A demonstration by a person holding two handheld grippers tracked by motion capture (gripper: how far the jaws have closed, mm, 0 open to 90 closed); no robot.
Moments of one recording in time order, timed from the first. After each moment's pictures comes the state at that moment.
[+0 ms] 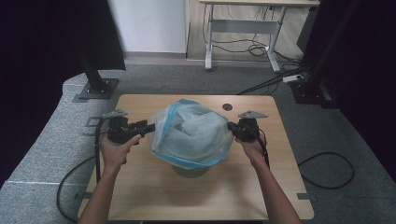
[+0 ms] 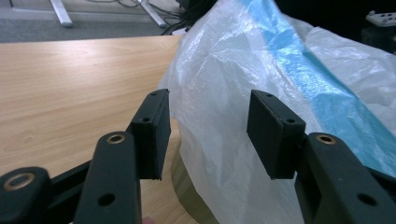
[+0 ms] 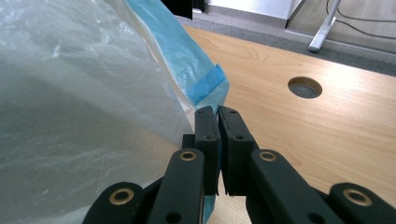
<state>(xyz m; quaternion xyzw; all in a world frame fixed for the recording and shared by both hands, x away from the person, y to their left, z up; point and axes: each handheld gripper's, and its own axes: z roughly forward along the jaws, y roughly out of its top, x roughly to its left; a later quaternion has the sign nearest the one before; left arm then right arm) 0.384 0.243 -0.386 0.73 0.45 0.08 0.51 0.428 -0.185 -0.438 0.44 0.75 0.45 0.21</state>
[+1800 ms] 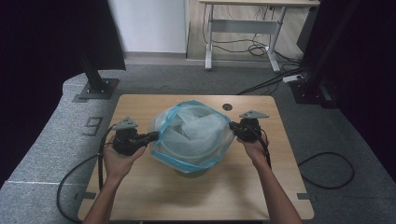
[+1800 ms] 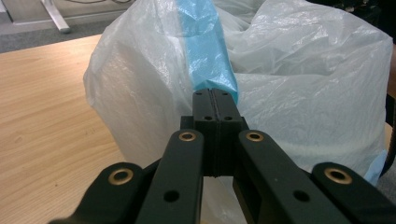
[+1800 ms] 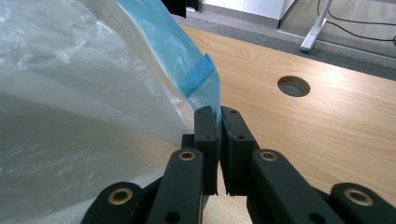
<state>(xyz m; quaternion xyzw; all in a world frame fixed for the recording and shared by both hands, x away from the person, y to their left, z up) 0.340 0.213 -0.373 0.78 0.40 0.12 0.47 0.427 -0.189 -0.436 0.44 0.75 0.44 0.23</state>
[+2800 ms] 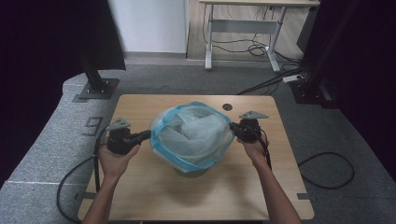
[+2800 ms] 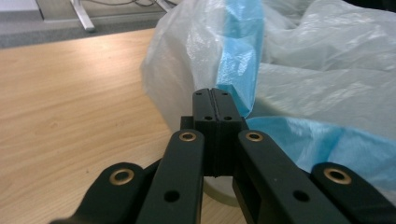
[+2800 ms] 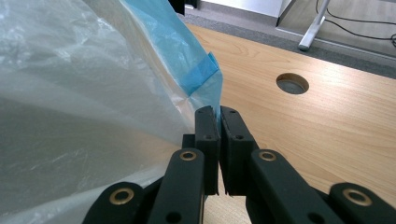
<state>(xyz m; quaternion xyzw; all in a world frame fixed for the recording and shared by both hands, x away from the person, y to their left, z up) 0.349 0.236 -0.389 0.75 0.44 0.13 0.47 0.426 -0.189 -0.438 0.44 0.75 0.43 0.23</state>
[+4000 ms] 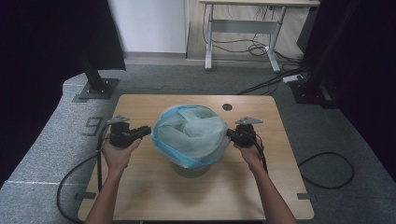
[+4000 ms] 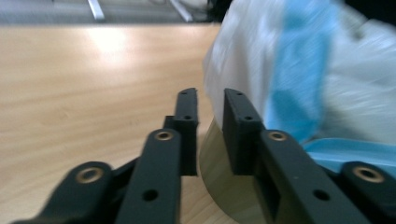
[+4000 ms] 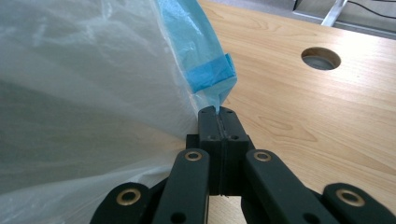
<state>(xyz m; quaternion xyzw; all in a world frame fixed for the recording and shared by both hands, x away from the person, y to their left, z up) 0.376 0.250 -0.404 0.72 0.48 0.12 0.49 0.431 -0.183 -0.471 0.44 0.76 0.43 0.19</state>
